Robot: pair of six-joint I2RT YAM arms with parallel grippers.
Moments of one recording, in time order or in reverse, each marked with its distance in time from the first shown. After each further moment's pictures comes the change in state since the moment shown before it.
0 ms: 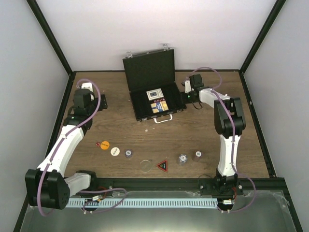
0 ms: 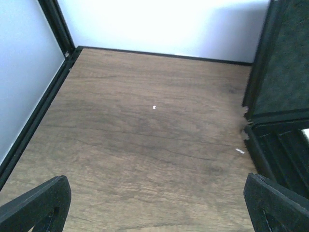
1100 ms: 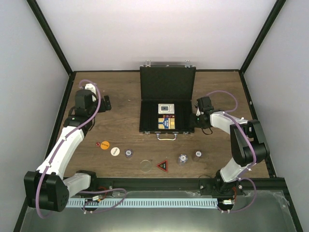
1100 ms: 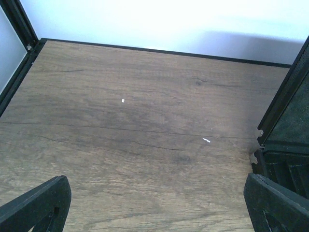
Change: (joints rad) left arm -0.027 -0.014 -0.009 -0.018 0.087 -0.035; right arm 0.024 -0.535 -0.684 0.040 0.146 0.312
